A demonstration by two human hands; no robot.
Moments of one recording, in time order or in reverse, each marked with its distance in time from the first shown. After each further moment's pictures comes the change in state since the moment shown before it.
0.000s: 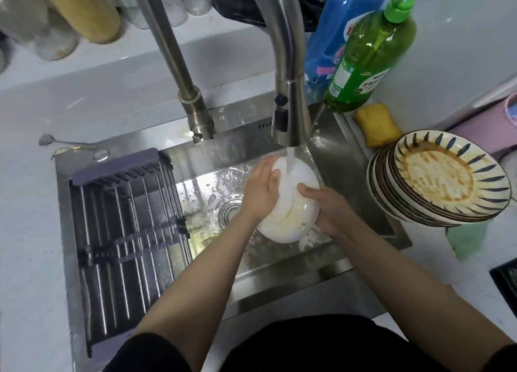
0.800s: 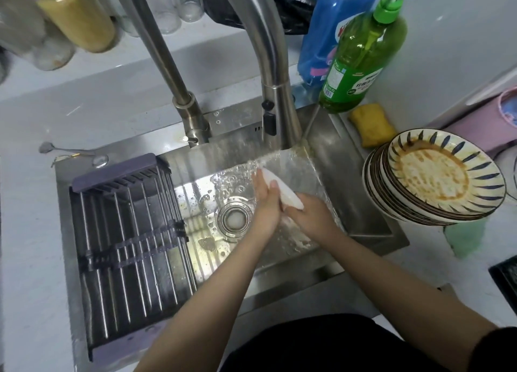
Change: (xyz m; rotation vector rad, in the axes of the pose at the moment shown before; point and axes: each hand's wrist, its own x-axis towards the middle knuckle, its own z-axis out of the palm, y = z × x) left_hand -0.032 0.041 0.008 -0.584 -0.004 -0.398; right_hand -0.005 0.022 0.006 -0.993 0.134 -0.417
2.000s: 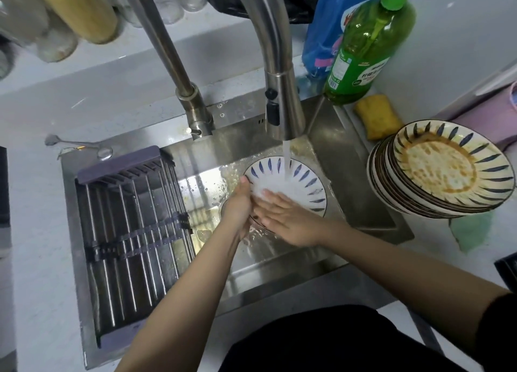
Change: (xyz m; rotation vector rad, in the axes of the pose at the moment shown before) left_hand 0.001 -0.008 -0.050 -0.203 0.053 -0.310; right_hand 0.008 0.000 0.019 -0.659 -0.649 -0.428
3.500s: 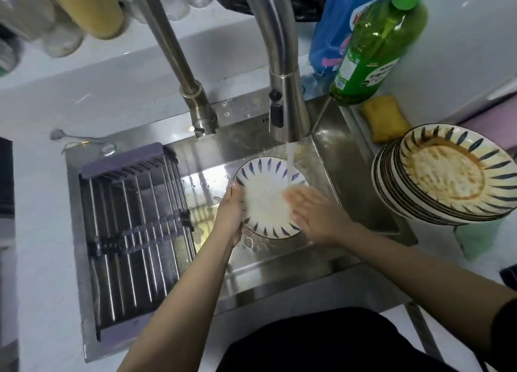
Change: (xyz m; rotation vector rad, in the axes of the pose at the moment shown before) left_hand -0.011 -0.001 -0.009 -0.004 0.168 0.037; right_hand -0.022 0.047 0.010 -0.210 0.128 0.202
